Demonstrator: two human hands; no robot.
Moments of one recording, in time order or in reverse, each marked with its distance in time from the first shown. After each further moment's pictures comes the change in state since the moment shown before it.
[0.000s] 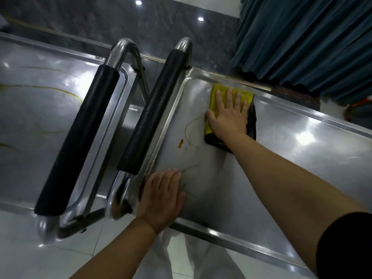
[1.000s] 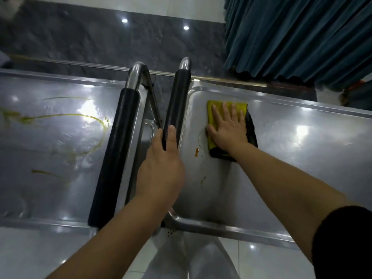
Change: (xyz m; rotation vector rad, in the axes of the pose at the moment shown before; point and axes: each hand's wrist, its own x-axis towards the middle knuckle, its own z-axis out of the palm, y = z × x) left_hand 0.058 -0.022 -0.140 -0.110 -0.141 -0.261; right_hand -0.034 -0.034 0.000 0.000 -0.038 -0.014
